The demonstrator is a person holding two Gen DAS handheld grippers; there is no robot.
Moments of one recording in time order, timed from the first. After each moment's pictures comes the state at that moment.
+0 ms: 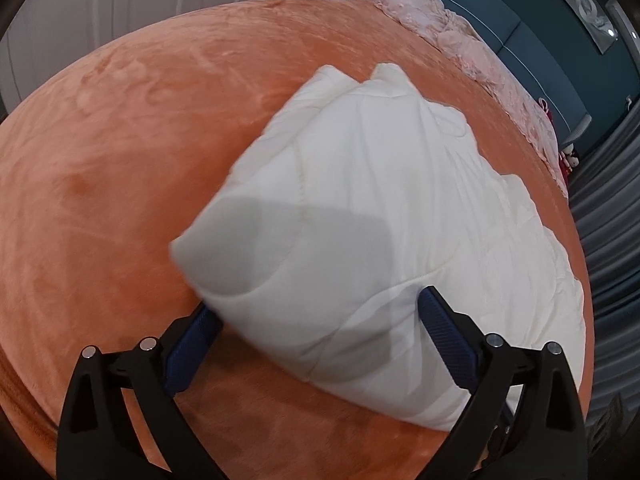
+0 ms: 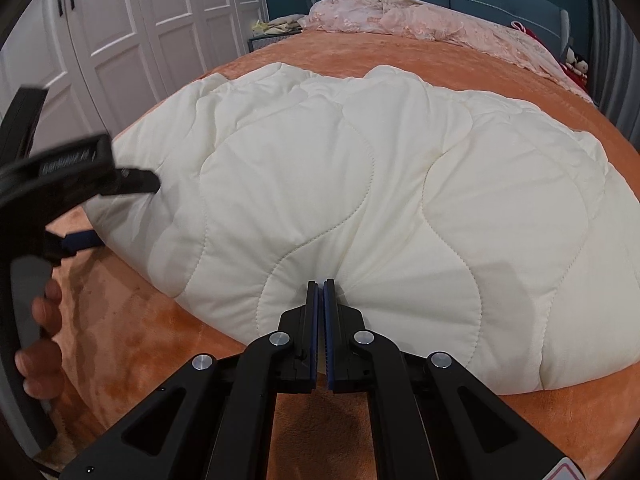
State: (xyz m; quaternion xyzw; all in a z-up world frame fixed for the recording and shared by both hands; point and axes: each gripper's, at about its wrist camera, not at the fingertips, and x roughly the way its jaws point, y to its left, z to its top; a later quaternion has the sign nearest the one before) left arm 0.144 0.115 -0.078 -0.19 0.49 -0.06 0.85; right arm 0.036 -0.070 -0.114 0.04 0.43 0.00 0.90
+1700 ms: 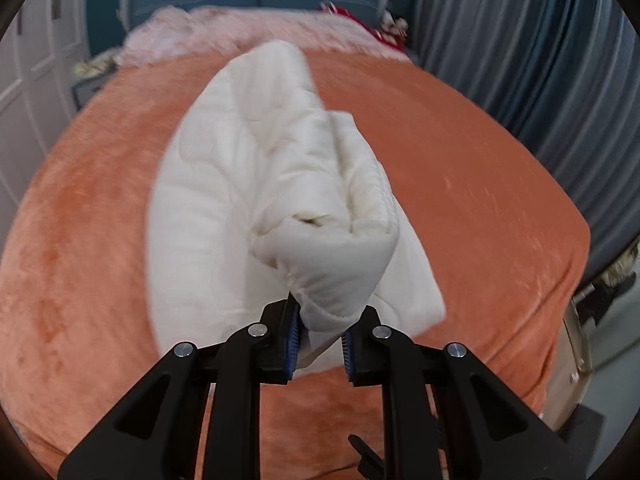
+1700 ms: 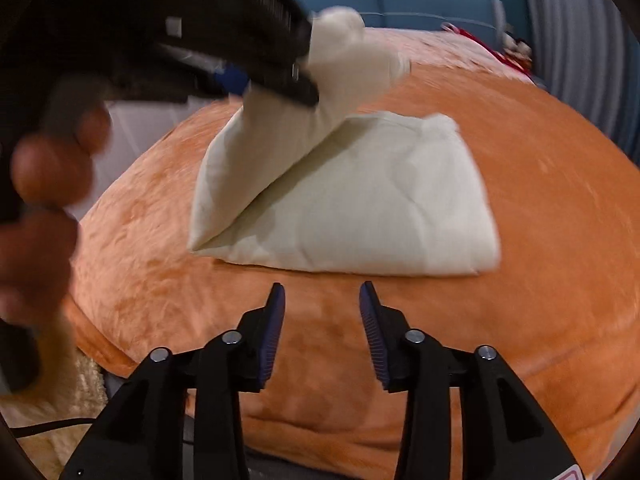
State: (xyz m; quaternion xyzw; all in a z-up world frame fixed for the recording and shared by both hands) left arm 0.030 -0.175 0.039 0.09 0.44 -0.32 0.83; right arm -0.117 -0.193 -0.049 0.12 0.38 -0.06 0.92
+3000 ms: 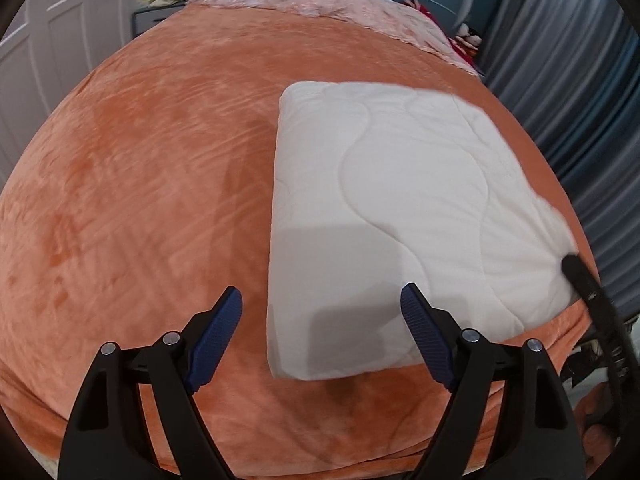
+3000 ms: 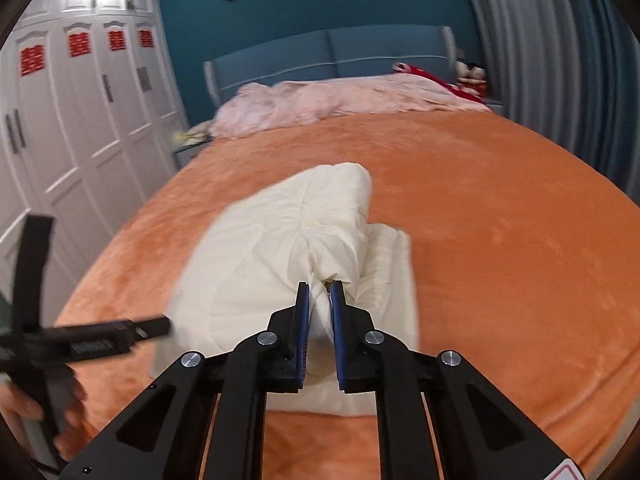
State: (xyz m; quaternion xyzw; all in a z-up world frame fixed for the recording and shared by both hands) left arm 0.061 -0.084 0.006 0.00 0.49 -0.23 0.84; right arm -0.077 -0.281 0.015 0.14 0.30 -0.14 0.93
